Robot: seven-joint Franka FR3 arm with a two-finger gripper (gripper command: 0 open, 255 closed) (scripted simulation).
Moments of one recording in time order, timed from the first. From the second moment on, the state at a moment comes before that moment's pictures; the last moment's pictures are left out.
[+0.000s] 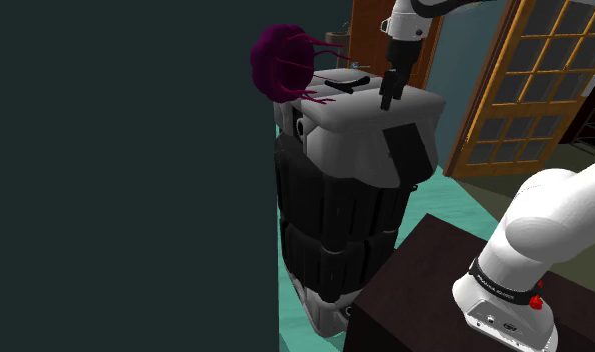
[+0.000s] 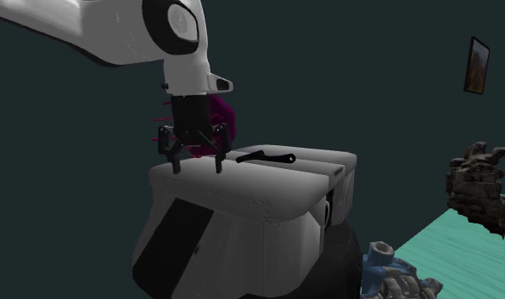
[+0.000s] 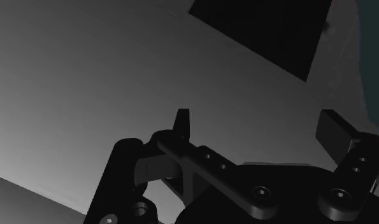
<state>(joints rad) -0.02 -0.57 -0.06 -2.18 -0.06 1.68 -0.23</state>
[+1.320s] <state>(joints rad) -0.08 0.30 -0.18 -1.12 0.11 1.46 -0.47</state>
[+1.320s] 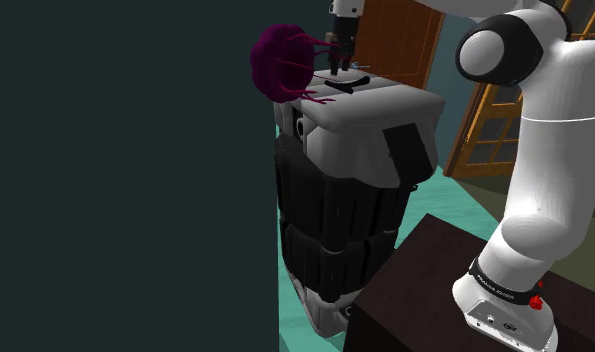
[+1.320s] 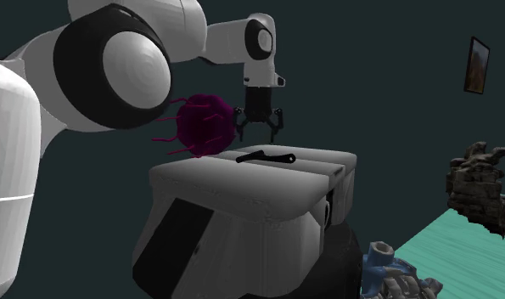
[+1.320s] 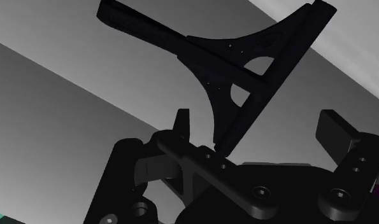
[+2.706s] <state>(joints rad) -0.08 0.29 -0.18 -1.21 0.11 1.54 -0.48</state>
